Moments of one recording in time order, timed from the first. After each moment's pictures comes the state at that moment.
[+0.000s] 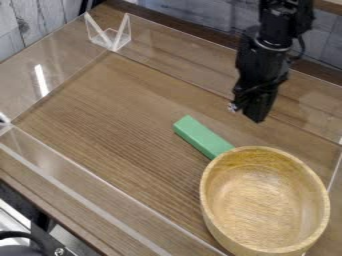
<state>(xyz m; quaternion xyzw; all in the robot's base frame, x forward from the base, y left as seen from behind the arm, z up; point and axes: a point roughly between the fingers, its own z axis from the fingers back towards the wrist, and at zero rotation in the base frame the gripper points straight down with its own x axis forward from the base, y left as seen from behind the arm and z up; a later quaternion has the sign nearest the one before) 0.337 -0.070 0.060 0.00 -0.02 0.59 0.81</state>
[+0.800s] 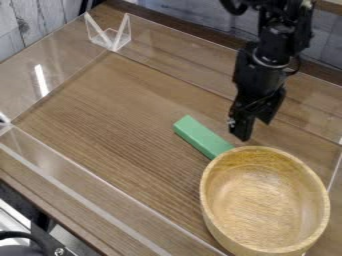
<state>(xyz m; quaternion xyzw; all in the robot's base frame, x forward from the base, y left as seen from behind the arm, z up) 0.336 -0.055 0.041 0.00 -0.02 0.63 0.78</state>
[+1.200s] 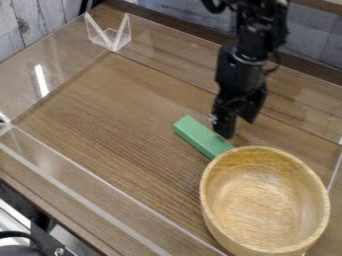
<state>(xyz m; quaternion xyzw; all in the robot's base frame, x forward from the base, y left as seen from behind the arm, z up) 0.331 -0.025 0.040 0.01 0.01 0.64 0.77</state>
